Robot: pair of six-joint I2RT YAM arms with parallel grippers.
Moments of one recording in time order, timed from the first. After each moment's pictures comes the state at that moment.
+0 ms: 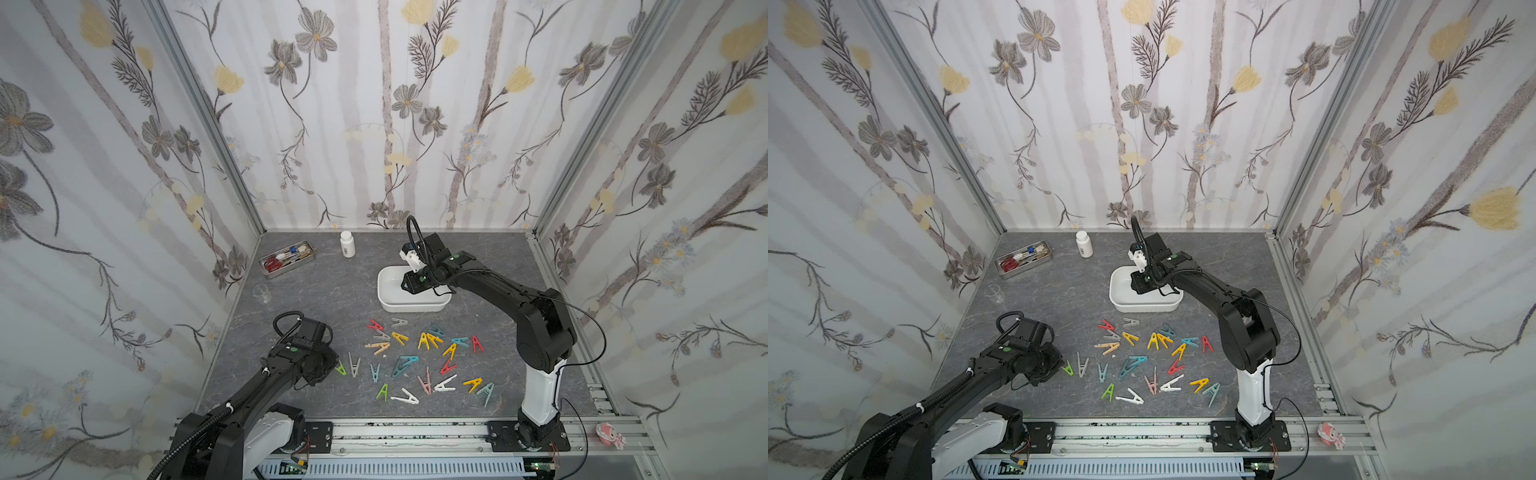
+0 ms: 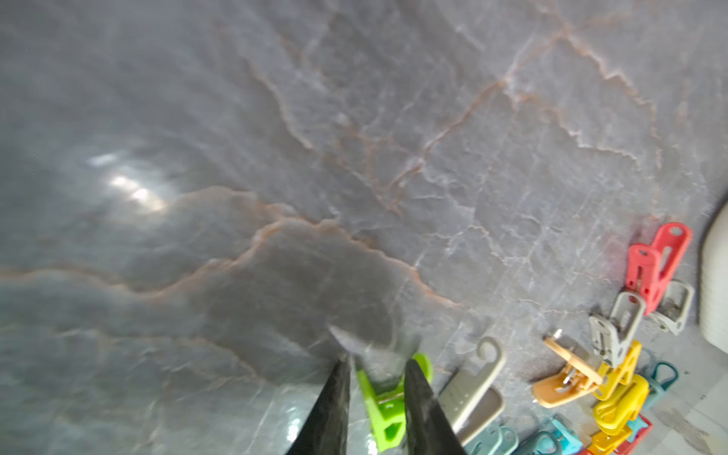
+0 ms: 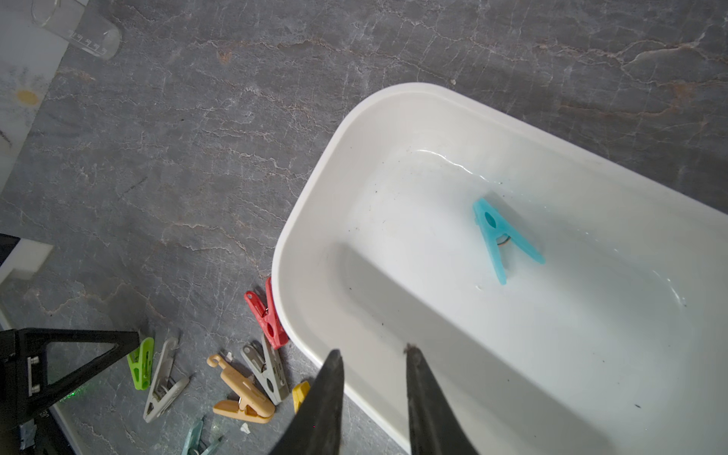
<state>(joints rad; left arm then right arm) -0.30 1.07 0.39 -0.55 0.19 -1.11 0.59 1.94 1.58 -0.61 -0.26 0.14</state>
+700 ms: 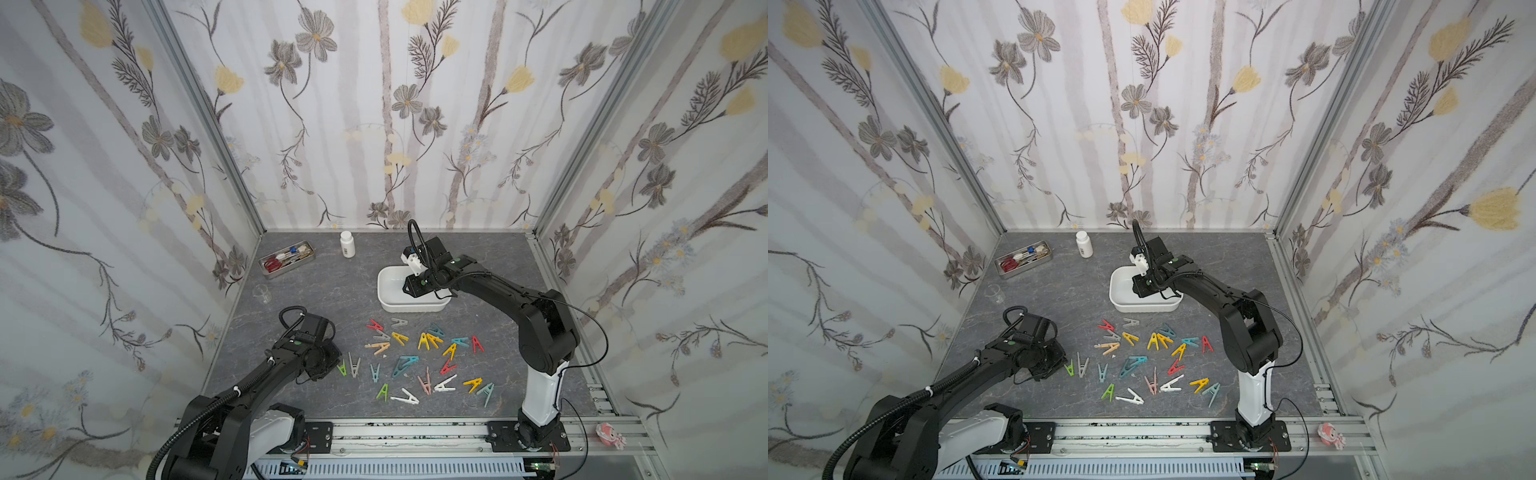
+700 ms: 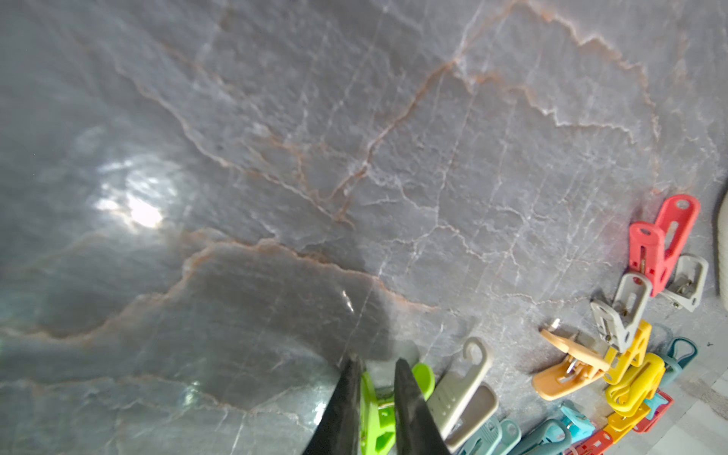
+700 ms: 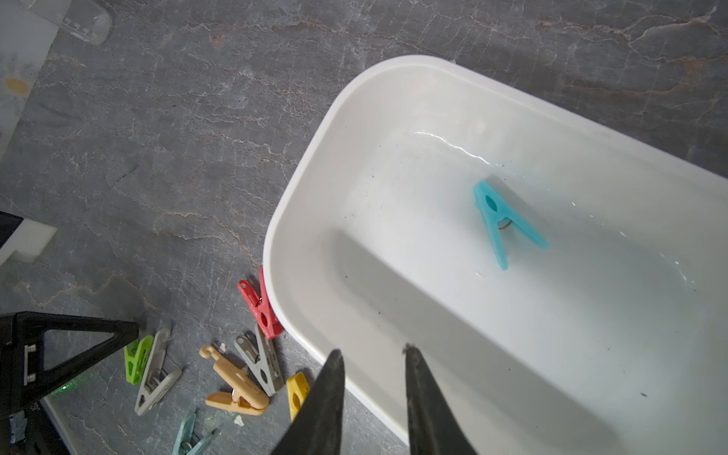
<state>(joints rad) -0.30 1.15 0.42 -0.55 0.22 -1.02 0.59 1.91 1.51 -0.58 -0.26 0.14</state>
